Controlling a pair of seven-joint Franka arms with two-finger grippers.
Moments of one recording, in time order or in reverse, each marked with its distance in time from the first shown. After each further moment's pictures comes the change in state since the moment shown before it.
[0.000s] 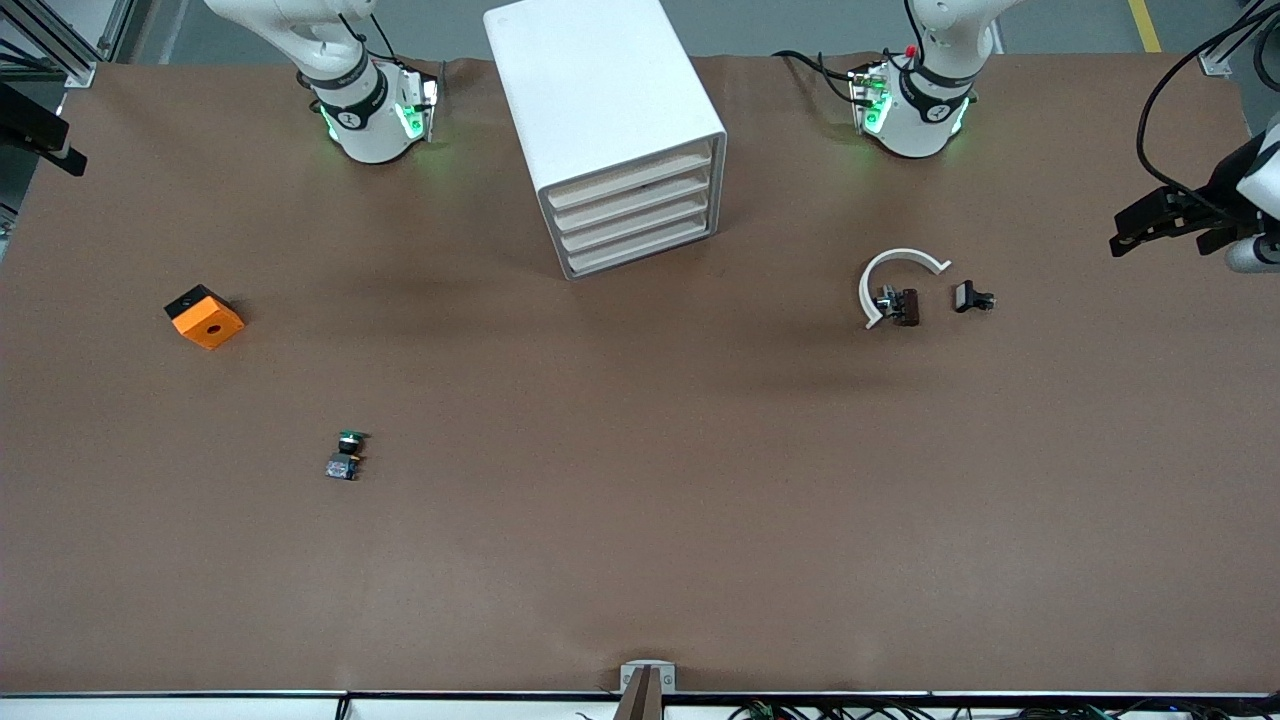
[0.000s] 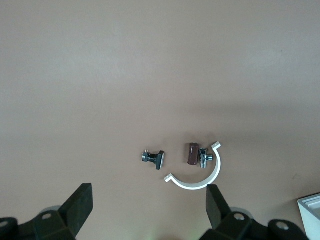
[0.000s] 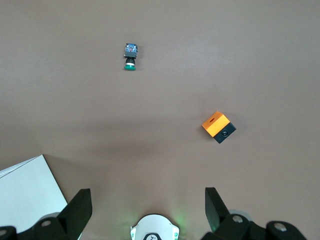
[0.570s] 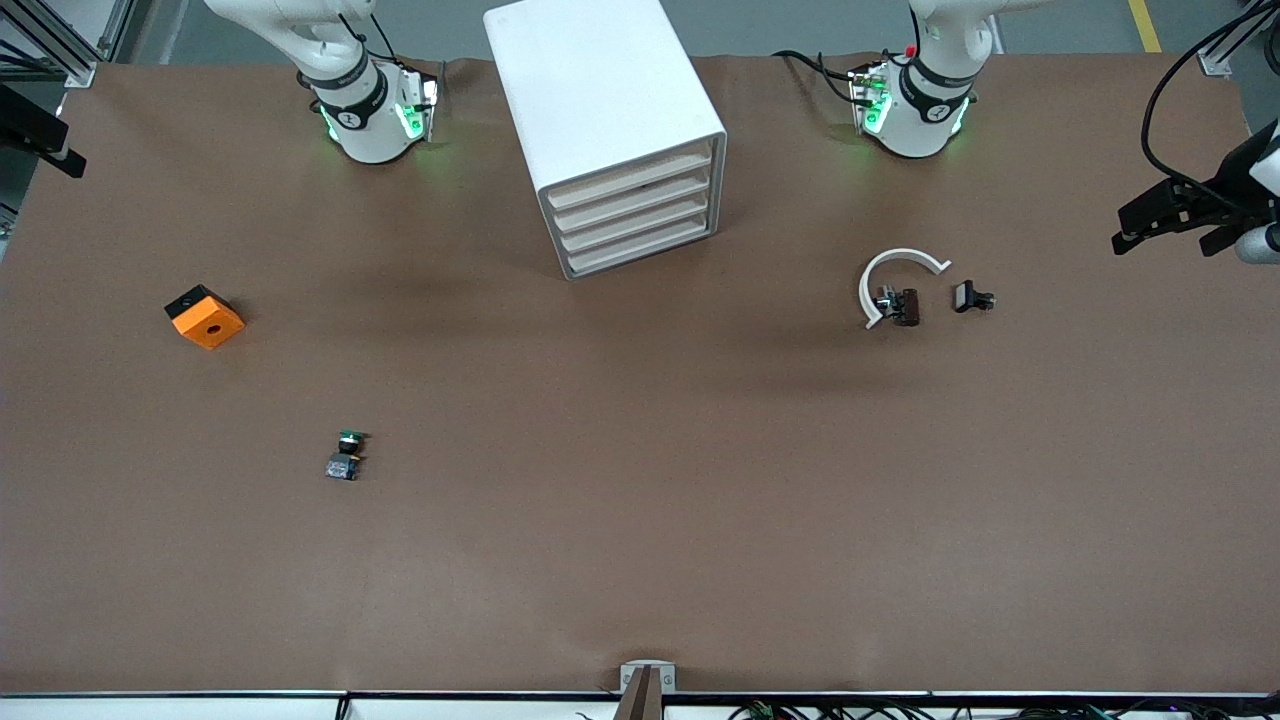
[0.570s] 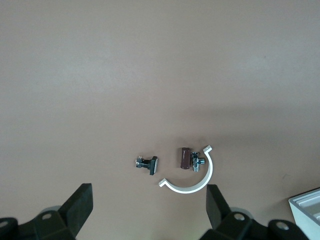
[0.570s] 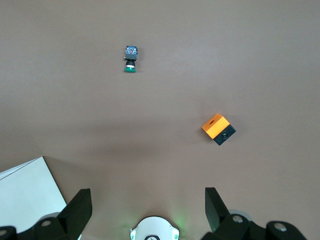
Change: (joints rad) left arm -0.312 0.011 0.281 0.020 0.000 0.001 0.000; right arm 0.000 0.000 0.001 0.000 0.000 0.009 0.000
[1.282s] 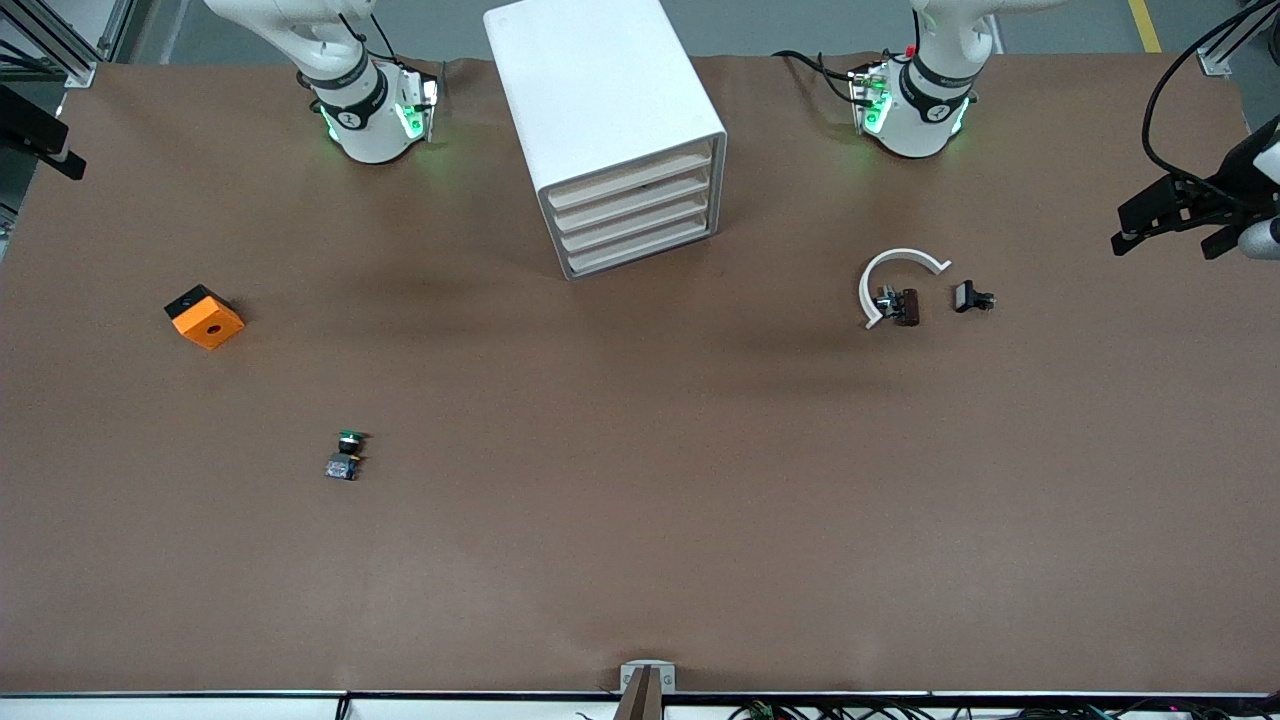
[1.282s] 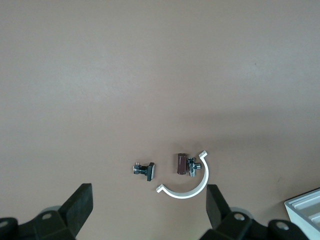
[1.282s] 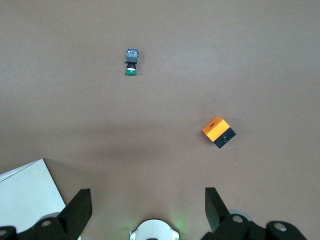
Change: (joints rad) left arm -0.100 0.008 0.084 0.041 0.000 0.000 -0.001; right arm 0.002 -0.001 0.003 0.000 0.000 0.011 0.000
